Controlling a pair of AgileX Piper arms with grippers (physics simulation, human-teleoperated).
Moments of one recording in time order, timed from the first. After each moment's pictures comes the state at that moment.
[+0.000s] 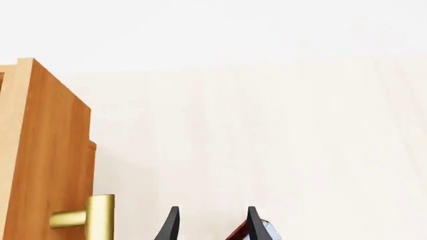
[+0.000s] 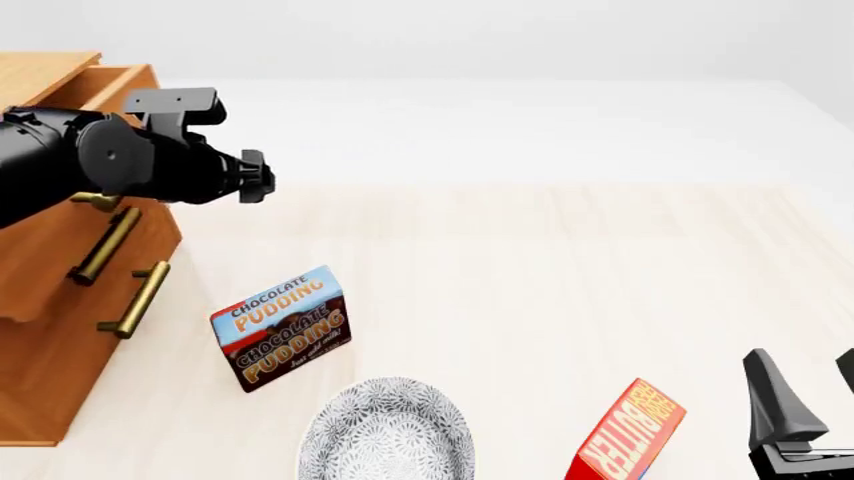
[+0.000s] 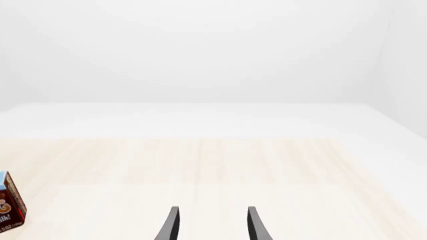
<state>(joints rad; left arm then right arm) -0.18 1.50 -1.18 0.47 -0.11 0.00 0.00 0.00 0.00 0.00</state>
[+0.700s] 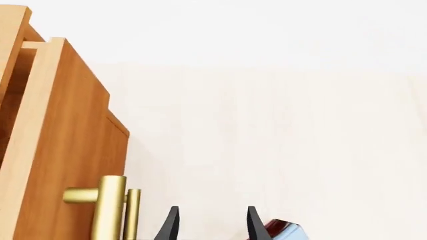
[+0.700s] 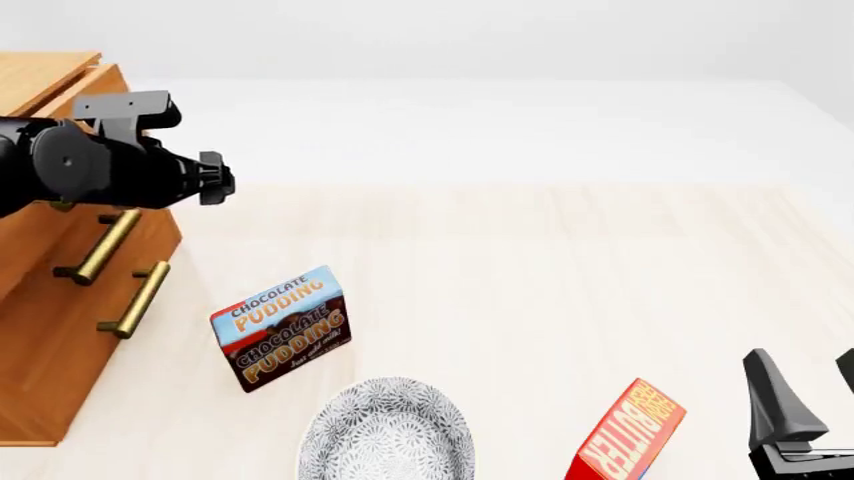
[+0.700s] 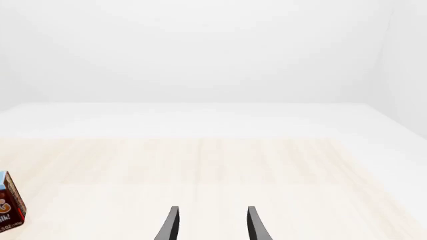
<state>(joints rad) -0.07 1.46 -1.13 0.46 -0.11 0.00 0.00 0.00 0.00 0.00</state>
